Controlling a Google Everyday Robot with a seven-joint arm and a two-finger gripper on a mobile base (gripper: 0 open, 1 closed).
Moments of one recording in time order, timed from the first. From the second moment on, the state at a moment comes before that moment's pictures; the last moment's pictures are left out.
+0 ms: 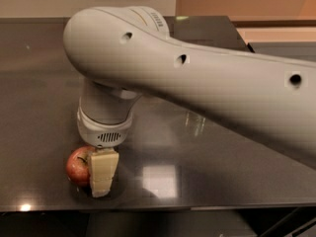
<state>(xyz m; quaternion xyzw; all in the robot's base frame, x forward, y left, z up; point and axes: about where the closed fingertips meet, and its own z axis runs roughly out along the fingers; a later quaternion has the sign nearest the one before) 0.378 0.127 0.851 -0.80 0.57 0.10 0.14</state>
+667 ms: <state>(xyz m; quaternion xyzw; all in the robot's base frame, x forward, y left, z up) 0.368 0.132 0.852 -0.81 0.56 0.10 0.14</state>
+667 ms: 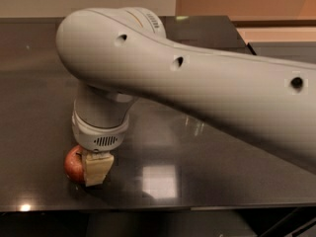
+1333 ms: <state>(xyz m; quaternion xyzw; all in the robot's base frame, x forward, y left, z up) 0.395 0.097 0.870 -0.79 0.58 0.08 0.15</state>
